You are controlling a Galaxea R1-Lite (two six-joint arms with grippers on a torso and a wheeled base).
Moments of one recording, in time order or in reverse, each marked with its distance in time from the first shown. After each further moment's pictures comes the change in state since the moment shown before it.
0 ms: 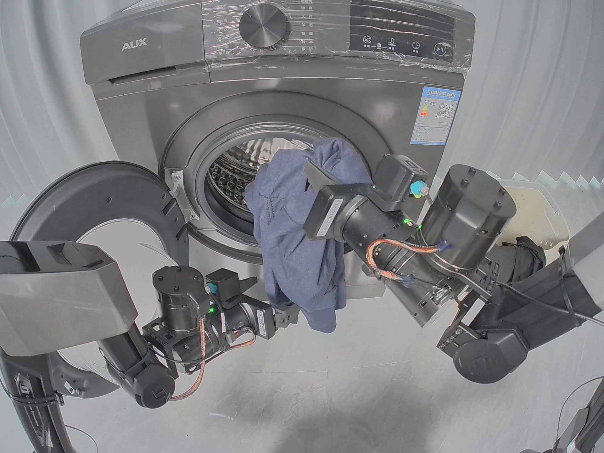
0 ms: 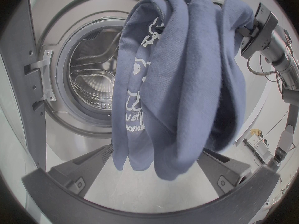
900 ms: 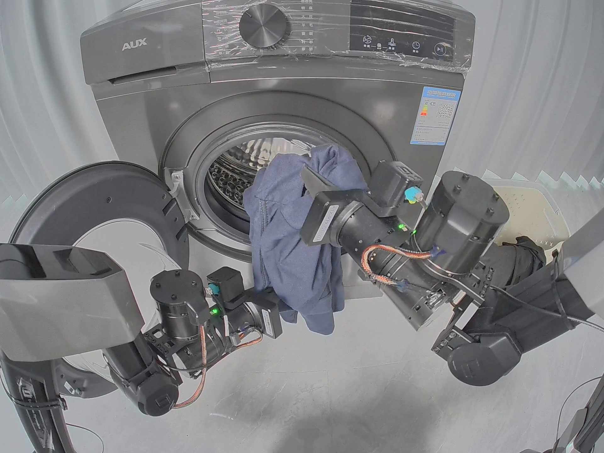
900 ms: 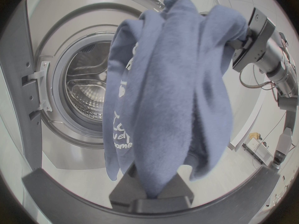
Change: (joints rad) left arm -0.037 0.008 0.024 -0.128 0.015 -0.003; right arm 0.001 0.019 0.002 -0.014 0.000 0.001
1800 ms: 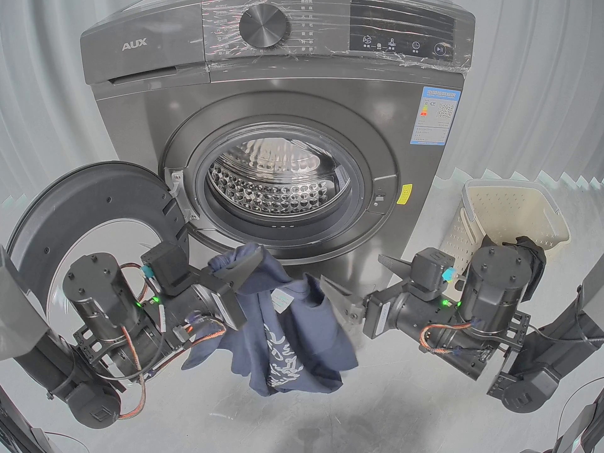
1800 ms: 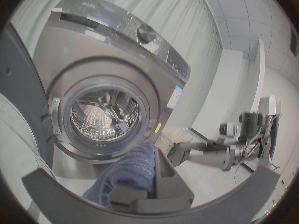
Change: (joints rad) left arm -0.020 -0.337 0.165 0.000 0.001 -0.065; right arm -0.064 -0.104 0.422 0.022 0.093 -0.034
